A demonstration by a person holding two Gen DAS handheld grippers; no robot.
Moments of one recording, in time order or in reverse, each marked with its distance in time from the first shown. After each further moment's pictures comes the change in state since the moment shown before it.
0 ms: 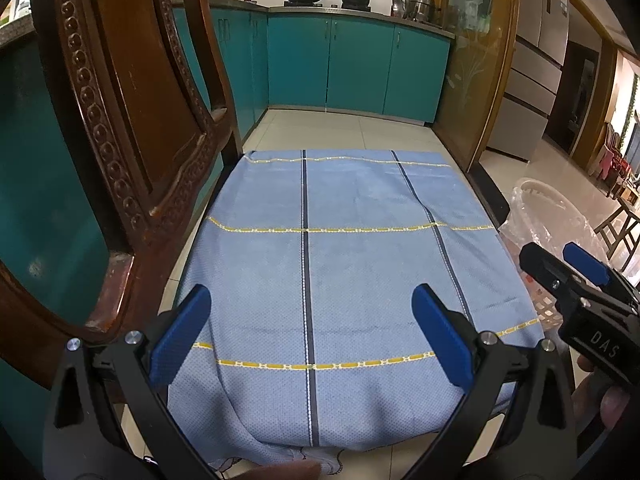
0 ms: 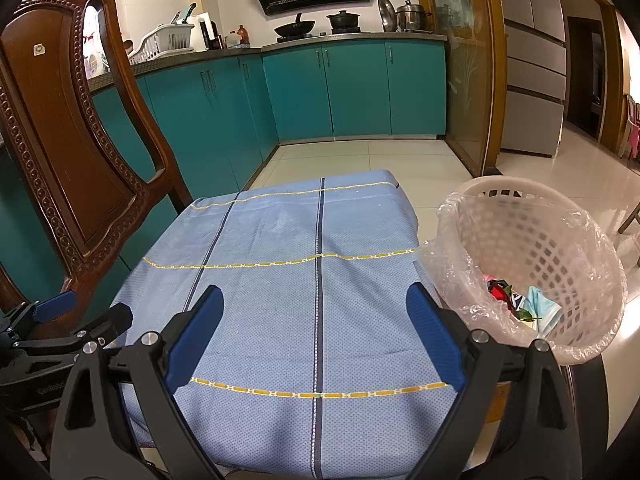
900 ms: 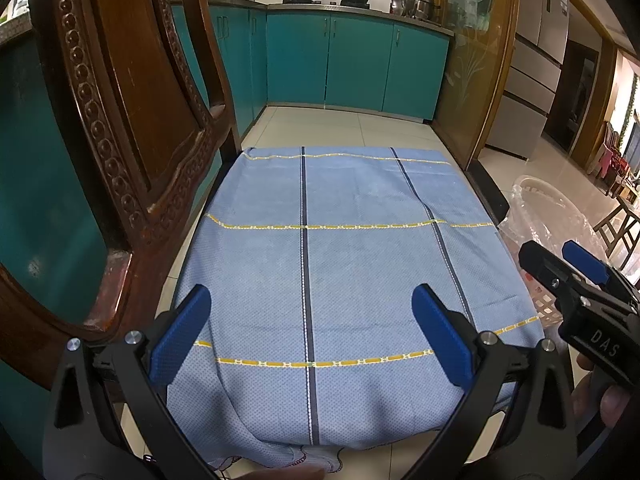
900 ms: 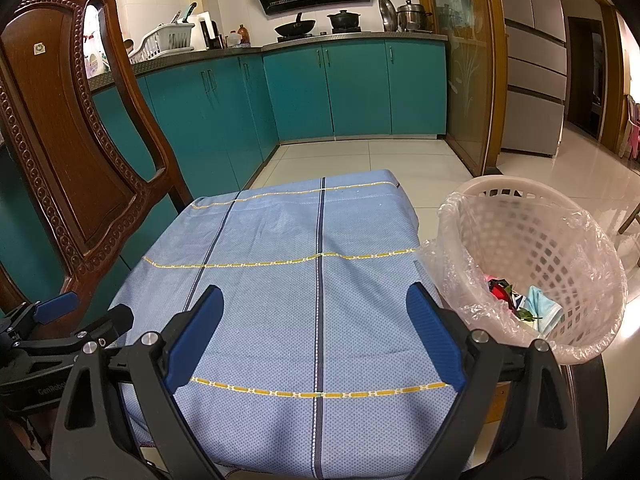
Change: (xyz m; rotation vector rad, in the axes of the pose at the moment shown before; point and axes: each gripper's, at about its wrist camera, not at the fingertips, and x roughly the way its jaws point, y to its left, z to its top) left arm 0.002 -0.001 -0.001 0.005 0.012 -0.004; right arm 0.000 0.001 0.000 0.000 0.001 0.000
